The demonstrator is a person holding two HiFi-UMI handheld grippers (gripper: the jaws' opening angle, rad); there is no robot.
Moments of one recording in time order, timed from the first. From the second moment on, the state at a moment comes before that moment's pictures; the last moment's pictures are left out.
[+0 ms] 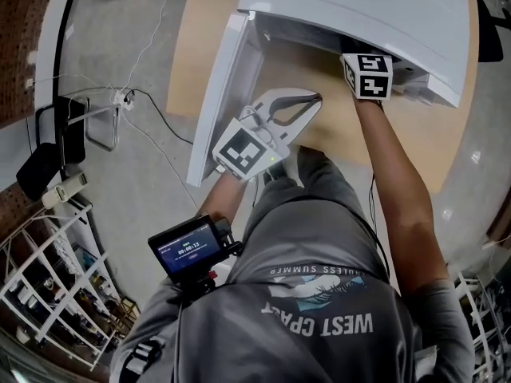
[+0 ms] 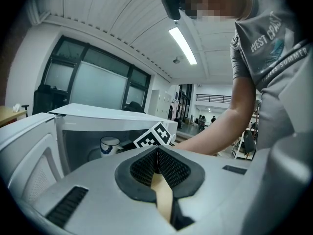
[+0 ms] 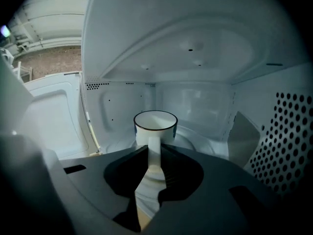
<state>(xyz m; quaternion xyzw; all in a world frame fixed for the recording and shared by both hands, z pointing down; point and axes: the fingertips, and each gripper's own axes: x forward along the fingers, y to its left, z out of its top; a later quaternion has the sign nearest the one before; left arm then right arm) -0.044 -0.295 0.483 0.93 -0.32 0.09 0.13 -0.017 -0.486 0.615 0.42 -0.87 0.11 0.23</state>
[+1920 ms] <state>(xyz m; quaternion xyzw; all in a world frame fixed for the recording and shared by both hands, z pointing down) -0.038 -0.240 0.399 0.95 -0.29 0.05 0.05 -0.027 -0.316 0.439 0.30 -0.95 0.03 0.12</state>
